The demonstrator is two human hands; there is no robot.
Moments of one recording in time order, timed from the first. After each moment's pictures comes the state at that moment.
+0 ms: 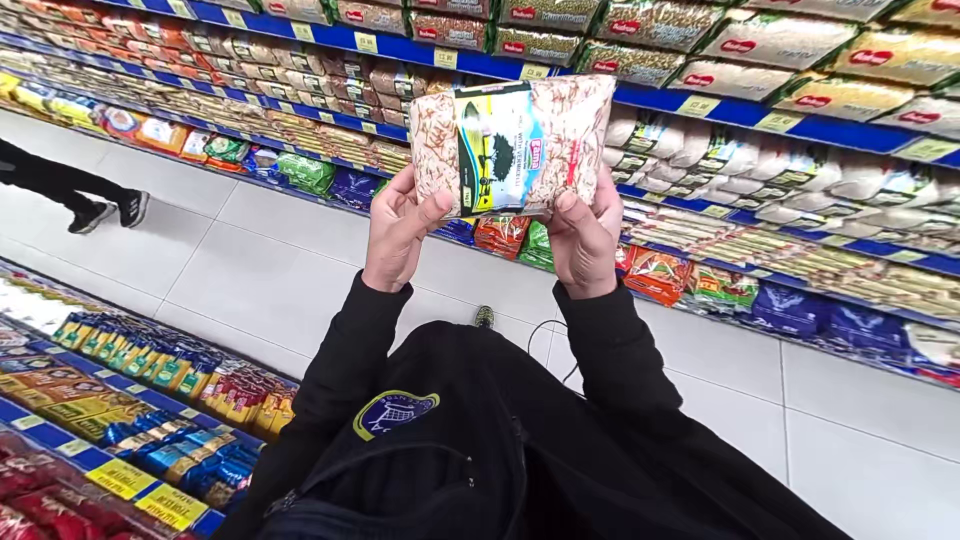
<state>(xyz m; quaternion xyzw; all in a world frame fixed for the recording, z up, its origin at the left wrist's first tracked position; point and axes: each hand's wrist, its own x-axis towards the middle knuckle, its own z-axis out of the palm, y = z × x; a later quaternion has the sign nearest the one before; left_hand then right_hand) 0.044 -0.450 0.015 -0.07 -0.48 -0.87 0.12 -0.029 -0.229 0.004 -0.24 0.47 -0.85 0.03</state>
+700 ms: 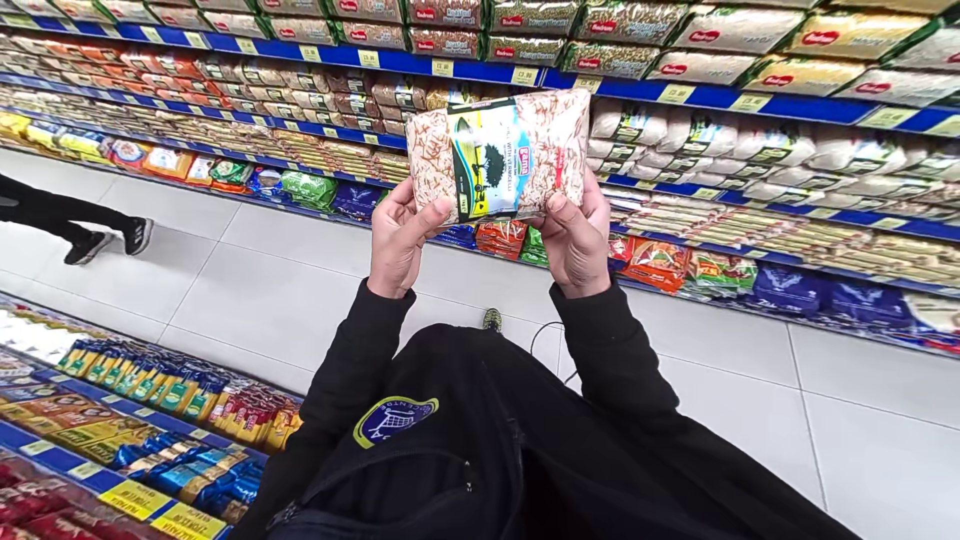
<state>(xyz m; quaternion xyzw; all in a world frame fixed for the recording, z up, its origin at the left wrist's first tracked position) 0.096 -0.463 0.011 -0.07 -0.49 -0.86 0.13 0.031 -0.241 0.000 -0.23 0.47 -0.85 0.03</state>
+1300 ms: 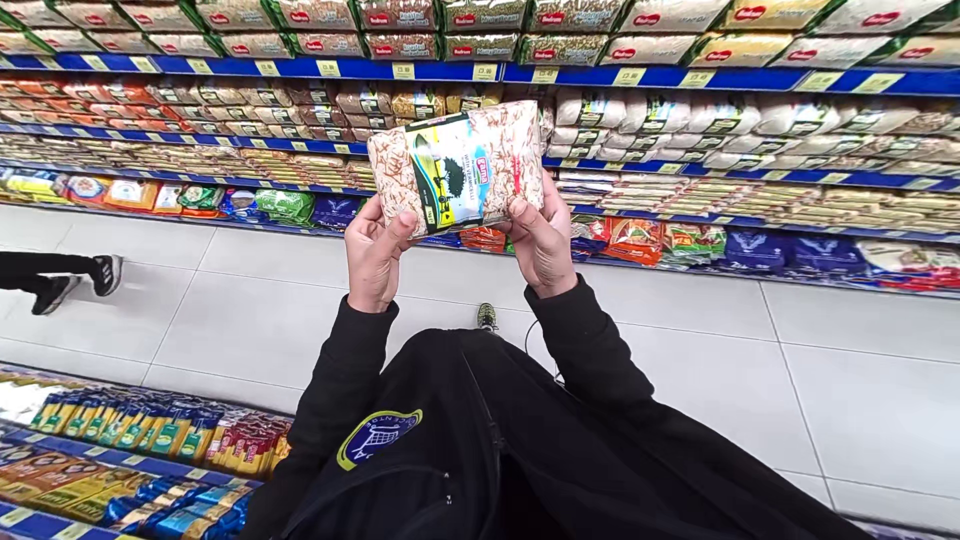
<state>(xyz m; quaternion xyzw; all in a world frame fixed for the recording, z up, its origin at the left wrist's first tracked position) 0.099 -0.463 -0.003 -0.05 -0.49 -0.86 0.14 0.045 -0.244 -0.012 -0.20 0.45 -0.87 0.02</state>
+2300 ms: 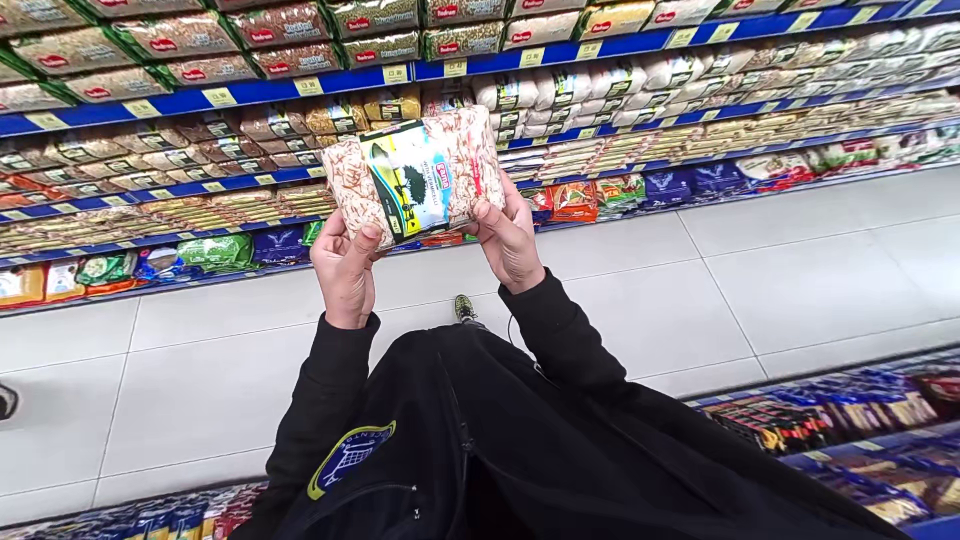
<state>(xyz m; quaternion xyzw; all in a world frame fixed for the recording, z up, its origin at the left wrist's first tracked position) 0.053 -0.443 -0.016 -0.08 -0.50 -0.86 0.11 0.040 -0.224 -0.021 -0.14 0.46 -0.88 -0.03</state>
